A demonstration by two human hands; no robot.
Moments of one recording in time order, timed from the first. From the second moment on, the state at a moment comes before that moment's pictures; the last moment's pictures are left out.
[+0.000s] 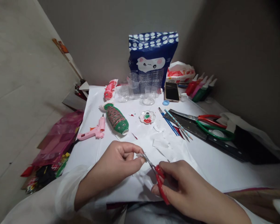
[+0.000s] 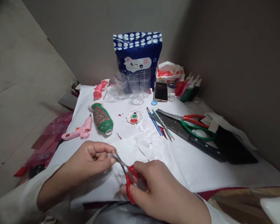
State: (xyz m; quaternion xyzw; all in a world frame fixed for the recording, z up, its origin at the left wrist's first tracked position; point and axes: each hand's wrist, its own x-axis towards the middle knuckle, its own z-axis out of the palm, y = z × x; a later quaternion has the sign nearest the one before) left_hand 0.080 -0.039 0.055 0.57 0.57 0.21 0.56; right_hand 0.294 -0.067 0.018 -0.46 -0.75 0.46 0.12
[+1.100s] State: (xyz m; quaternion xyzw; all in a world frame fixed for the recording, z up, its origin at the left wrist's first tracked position) left_hand 0.081 -0.041 0.049 0.57 0.56 0.21 0.55; right_hand 0.275 -0.064 0.010 -0.43 -0.47 0.63 0.45
